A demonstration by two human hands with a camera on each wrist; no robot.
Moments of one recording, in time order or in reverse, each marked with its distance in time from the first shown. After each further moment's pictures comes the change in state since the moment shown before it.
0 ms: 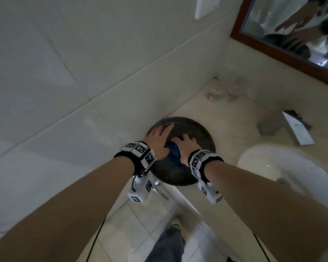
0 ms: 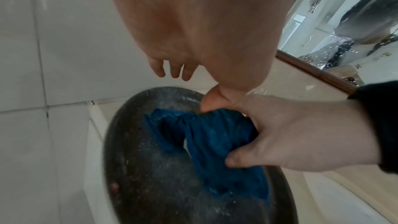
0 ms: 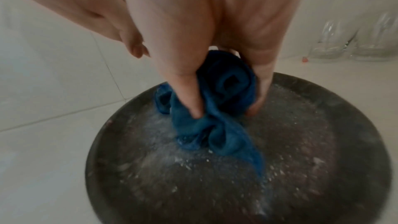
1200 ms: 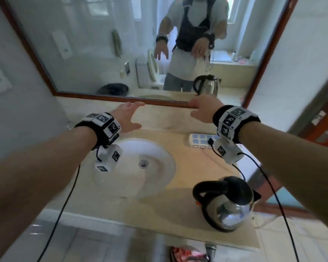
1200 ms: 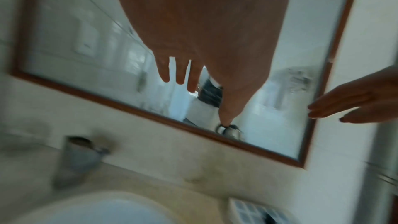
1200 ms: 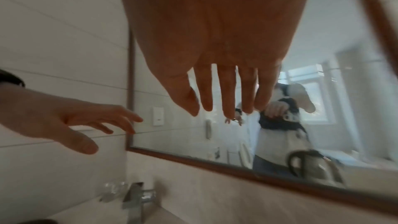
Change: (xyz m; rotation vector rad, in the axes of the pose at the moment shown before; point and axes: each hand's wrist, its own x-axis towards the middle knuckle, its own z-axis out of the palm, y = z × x) left_hand -0.148 0.526 0.005 0.331 0.224 0.545; right_hand -0.588 0.381 -0.044 0.207 0.697 0.542
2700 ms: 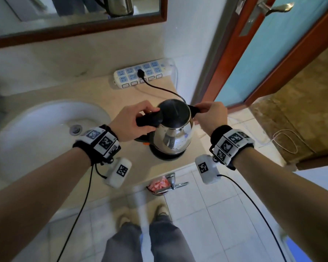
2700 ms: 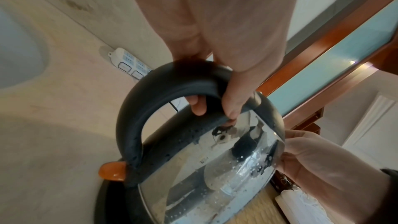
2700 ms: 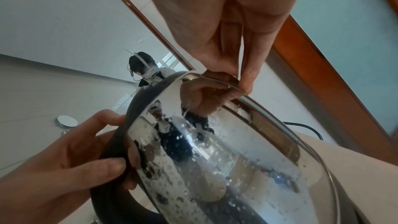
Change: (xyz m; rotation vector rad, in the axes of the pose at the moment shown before) left_hand -0.012 0.186 0.211 -0.665 -0.289 0.665; right_hand -0.193 0.160 0.174 0.738 0.423 0.912
